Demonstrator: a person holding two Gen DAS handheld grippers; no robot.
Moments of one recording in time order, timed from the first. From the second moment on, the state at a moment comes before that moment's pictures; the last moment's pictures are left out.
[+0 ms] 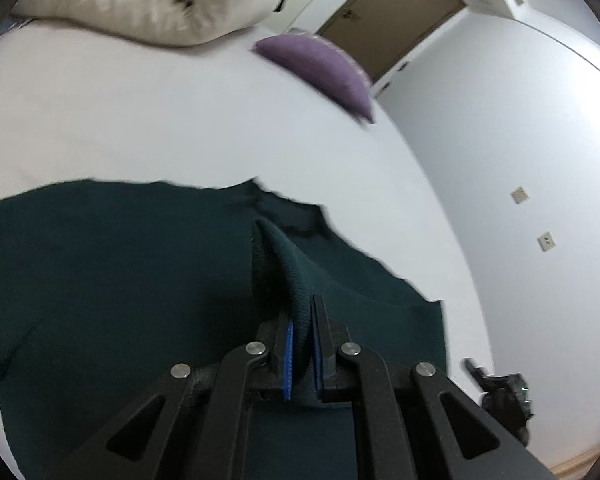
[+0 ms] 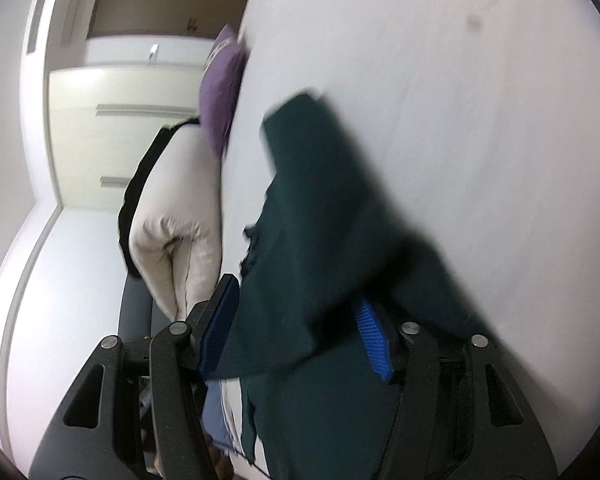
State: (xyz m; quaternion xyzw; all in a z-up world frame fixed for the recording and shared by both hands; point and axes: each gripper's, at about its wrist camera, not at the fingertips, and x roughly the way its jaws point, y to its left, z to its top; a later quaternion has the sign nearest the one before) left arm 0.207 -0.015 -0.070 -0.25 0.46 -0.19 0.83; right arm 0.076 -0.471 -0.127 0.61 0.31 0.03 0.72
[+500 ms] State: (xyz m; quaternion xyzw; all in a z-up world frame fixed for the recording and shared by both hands) left arm 0.200 0.005 -0.119 -0.24 0.45 -0.17 0.84; right arm 0.059 -0.501 -0.115 0.55 0.34 0.00 0.76
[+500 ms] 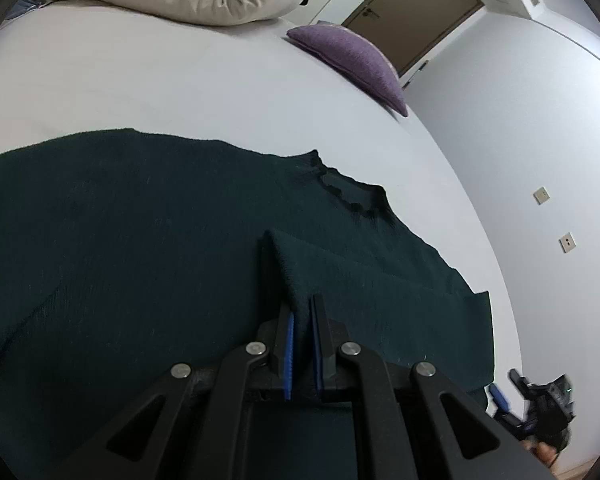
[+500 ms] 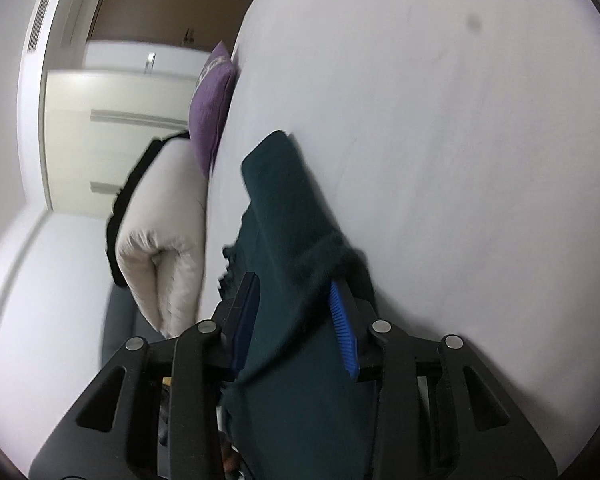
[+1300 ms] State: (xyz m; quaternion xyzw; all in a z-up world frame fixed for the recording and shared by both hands) left arm 0.199 0.003 -0.136 -0.20 0.44 -0.17 0.86; right arm 0.212 -0.512 -0.105 0.26 0.42 -0.09 0.87
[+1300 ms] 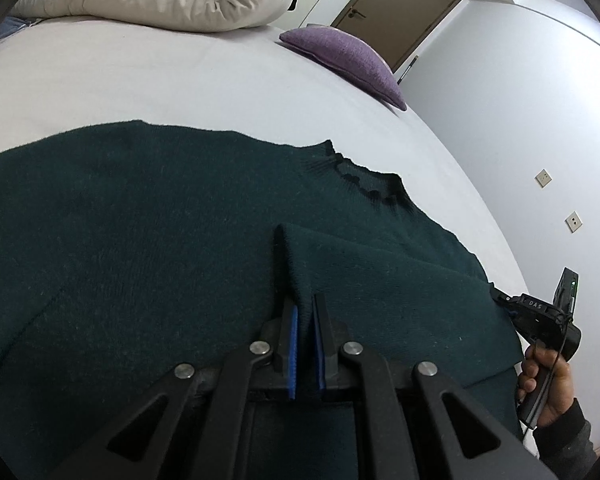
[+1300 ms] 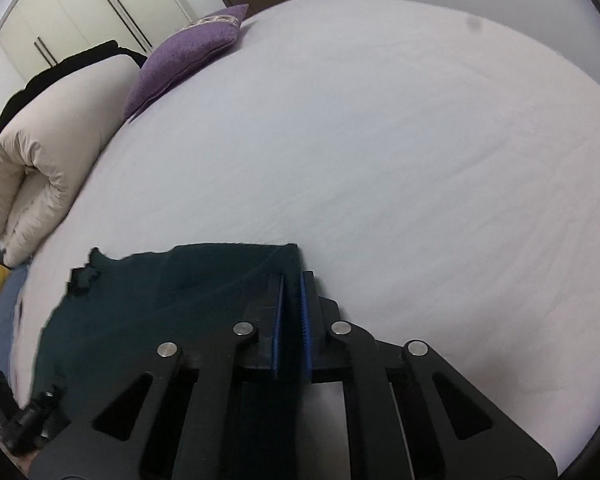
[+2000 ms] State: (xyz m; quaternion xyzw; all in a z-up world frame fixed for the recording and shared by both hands) left arm 0.186 0.022 -0.119 -0.23 0.43 -0.17 0.86; right arm 0.120 -0.492 -0.093 0.28 0.41 -0.06 0.86
